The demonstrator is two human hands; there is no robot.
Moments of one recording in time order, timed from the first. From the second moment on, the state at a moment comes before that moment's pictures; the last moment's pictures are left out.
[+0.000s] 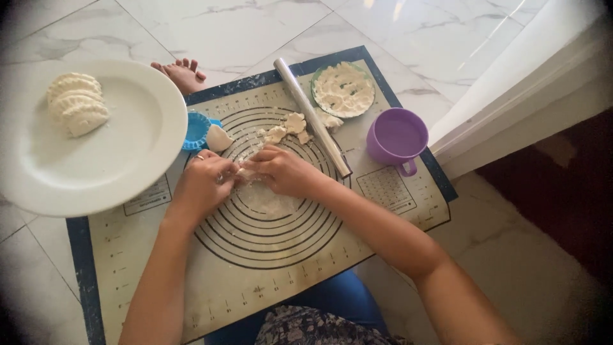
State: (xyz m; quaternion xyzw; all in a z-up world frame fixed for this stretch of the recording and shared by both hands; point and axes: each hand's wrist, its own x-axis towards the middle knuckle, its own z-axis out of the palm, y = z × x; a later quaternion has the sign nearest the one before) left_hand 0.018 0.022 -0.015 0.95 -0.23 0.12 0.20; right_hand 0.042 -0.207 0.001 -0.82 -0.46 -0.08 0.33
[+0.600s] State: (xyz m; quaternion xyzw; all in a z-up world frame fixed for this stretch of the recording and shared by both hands) left_hand 0.014 0.014 -0.020 0.94 -0.23 0.11 0.25; right_hand 0.027 -0.204 -0.023 -0.86 -0.38 -0.10 0.34
